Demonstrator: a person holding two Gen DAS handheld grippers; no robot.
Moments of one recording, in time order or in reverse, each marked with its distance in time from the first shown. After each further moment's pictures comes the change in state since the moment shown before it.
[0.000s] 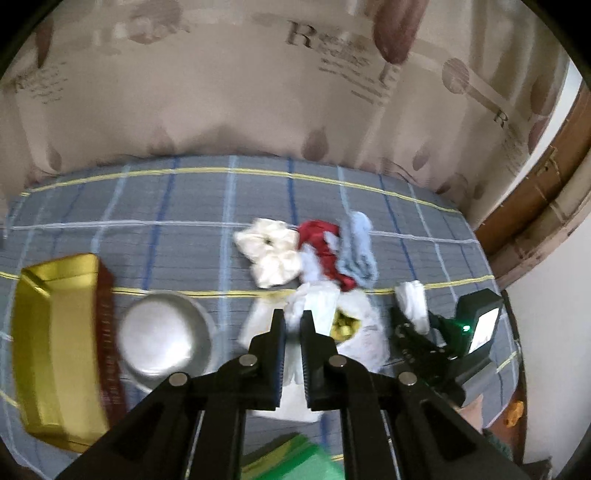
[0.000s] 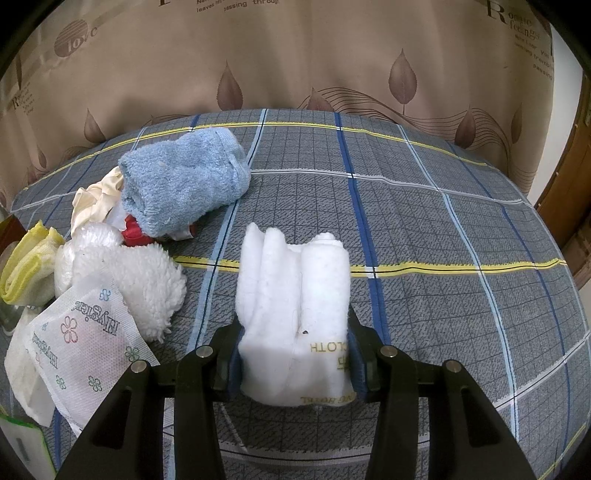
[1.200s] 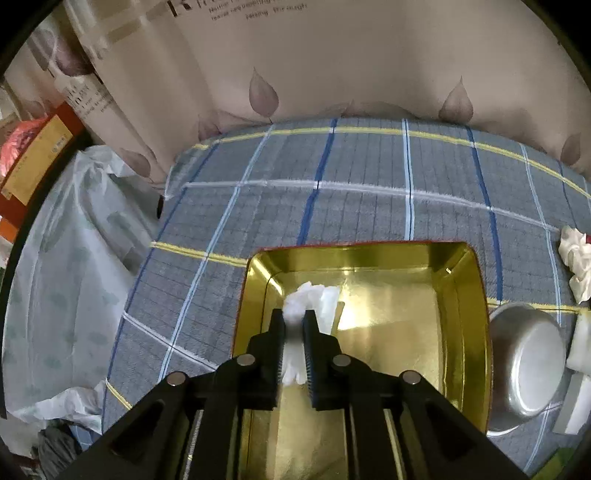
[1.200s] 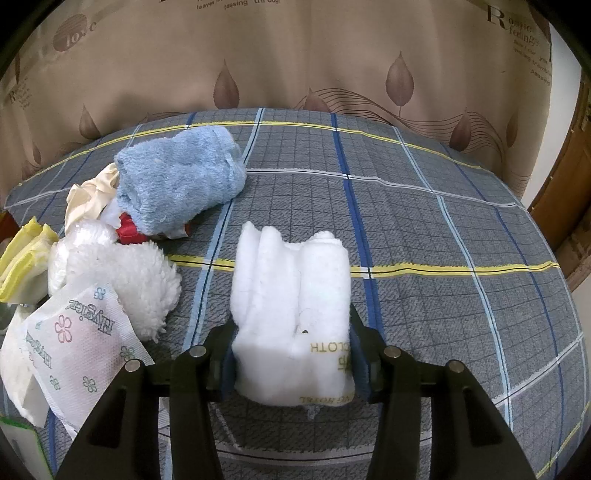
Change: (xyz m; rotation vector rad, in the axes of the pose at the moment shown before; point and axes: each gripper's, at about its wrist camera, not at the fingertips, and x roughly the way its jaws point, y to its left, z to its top) left arm 0.025 0.263 -0.006 -0.122 0.101 0.610; right arm 0.003 0.003 -0.003 -0.010 -0.004 -0.036
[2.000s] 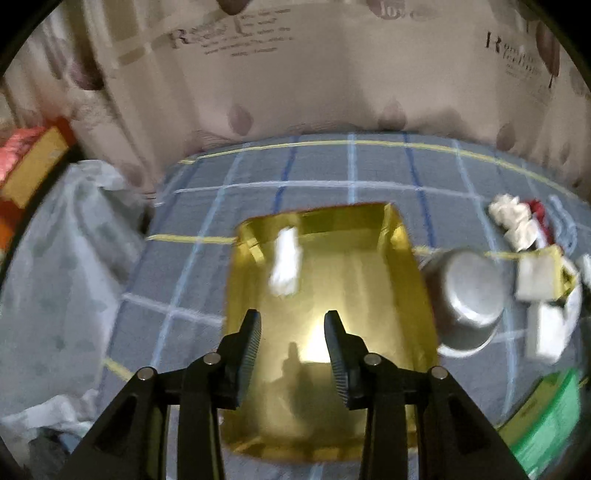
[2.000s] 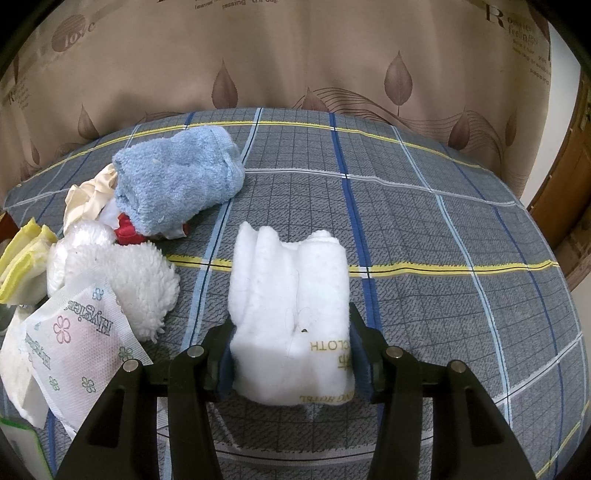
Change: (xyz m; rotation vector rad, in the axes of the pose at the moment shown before) left arm -0.081 0.009 -0.071 0.060 -0.124 -0.099; right arm 0.000 -0.002 0.000 0.003 0.001 -0.002
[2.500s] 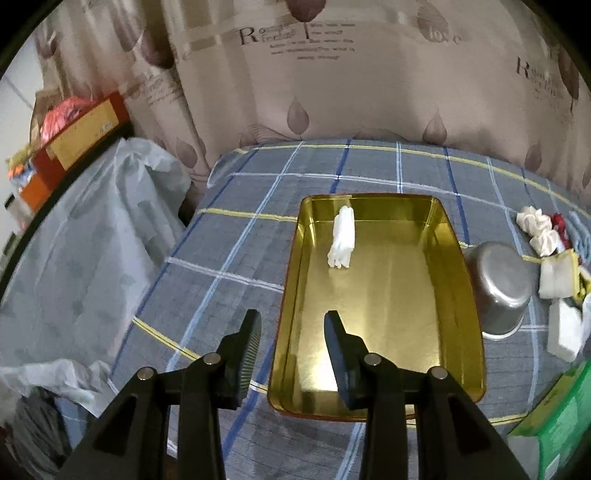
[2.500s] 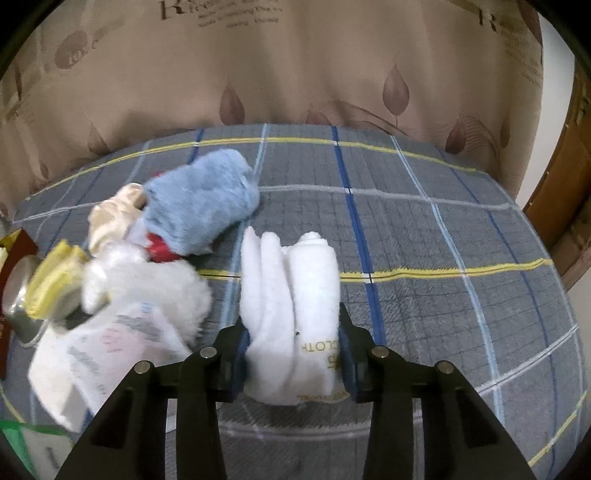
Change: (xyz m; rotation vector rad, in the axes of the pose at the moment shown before) left arm -0.013 0.039 -0.048 -0.150 -0.057 0.064; right arm -0.028 0.006 0.010 0.030 -0.006 0.022
